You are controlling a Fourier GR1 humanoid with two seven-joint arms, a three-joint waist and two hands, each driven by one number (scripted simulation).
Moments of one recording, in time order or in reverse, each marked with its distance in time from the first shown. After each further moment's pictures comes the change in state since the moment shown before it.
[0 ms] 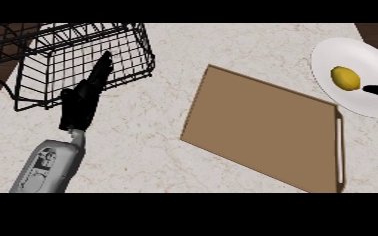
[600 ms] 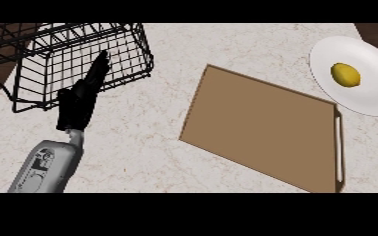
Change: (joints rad) left arm 0.004 0.001 0.013 -0.010 -0.010 0.005 0.004; right arm 0.155 -0.211 -0.133 0.023 -0.128 0.188 -0.021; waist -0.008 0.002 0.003
